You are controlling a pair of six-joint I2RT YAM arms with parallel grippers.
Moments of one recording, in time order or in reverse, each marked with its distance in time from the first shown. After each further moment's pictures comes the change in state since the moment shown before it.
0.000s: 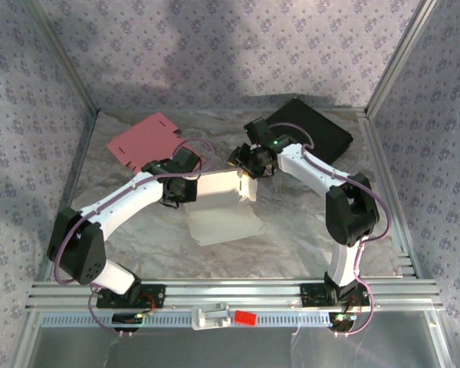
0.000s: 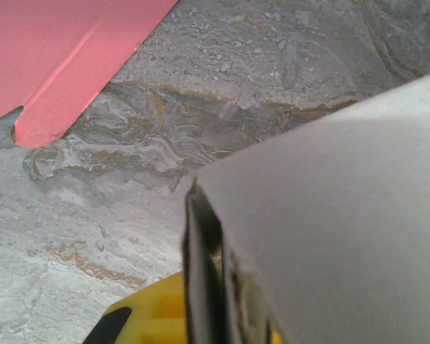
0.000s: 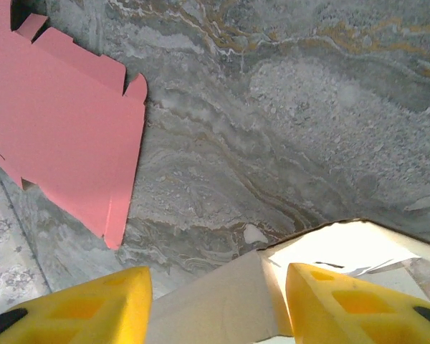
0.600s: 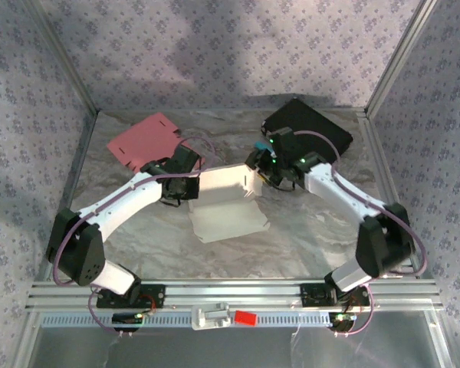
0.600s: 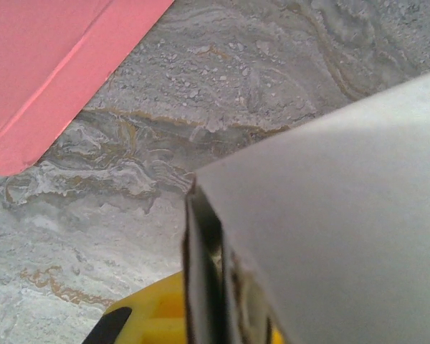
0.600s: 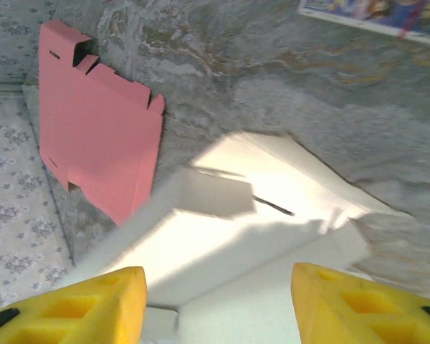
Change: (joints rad) left arm 0.006 -0.011 -0.003 0.070 0.038 0.022; right arm -0.055 -0.367 -0.358 0.145 0.029 -0.002
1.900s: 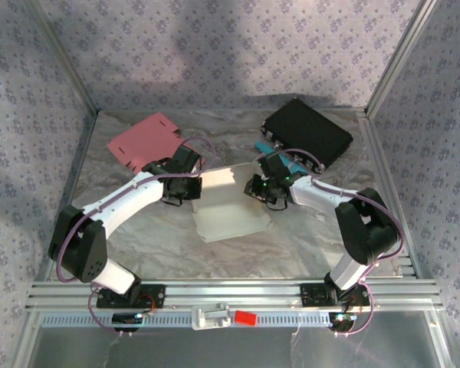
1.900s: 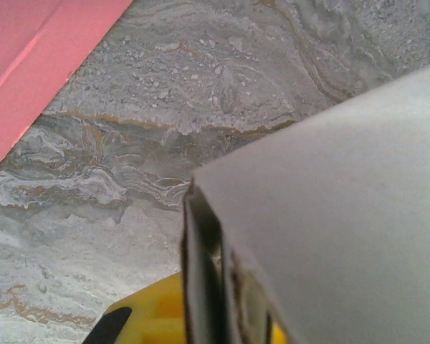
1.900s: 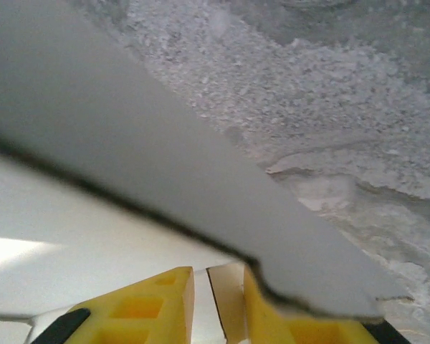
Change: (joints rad) left arm 0.013 0.024 -0.014 0.052 0.068 0.011; right arm 0.060 0.167 -0.163 0.203 0.000 -0.174
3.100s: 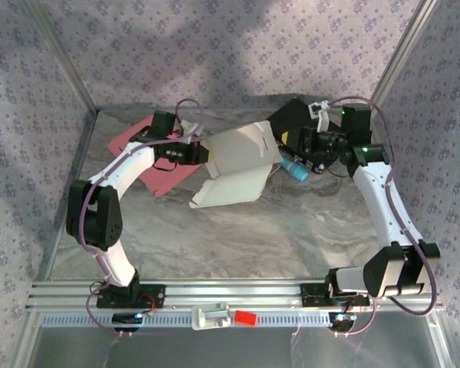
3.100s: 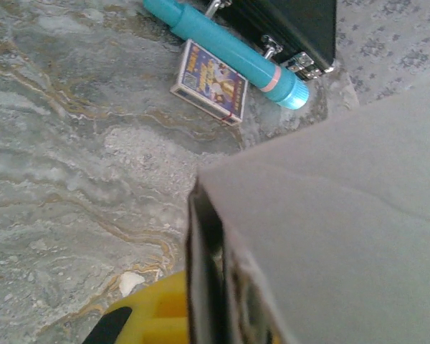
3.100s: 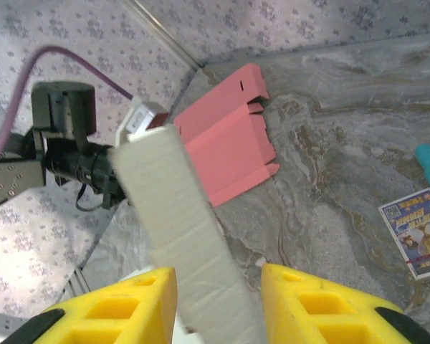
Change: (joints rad) left arm 0.273 0.251 0.287 0.173 0.800 0.280; right arm -0.487 -0.301 0.327 -0.275 -0.629 -0.640
